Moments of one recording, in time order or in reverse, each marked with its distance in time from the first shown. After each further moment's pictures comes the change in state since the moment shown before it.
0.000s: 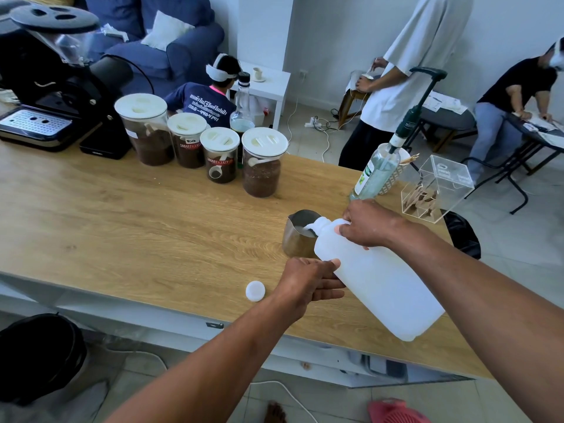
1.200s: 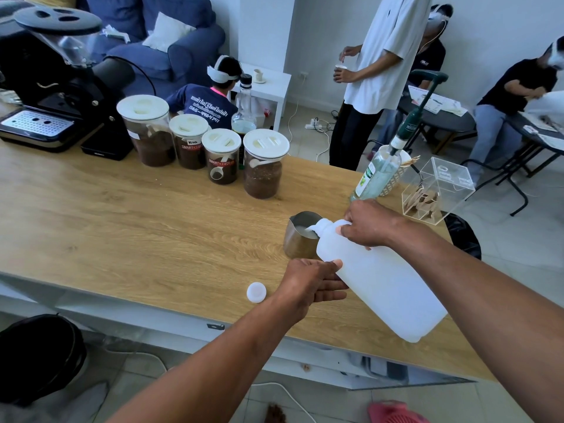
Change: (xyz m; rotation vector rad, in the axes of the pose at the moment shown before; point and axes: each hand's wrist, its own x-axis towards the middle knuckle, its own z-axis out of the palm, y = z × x) left_hand 0.005 -0.002 -0.001 -0.030 -0.018 -0.014; right_hand 0.000 -0.002 -0.004 -0.017 -0.012 -0.007
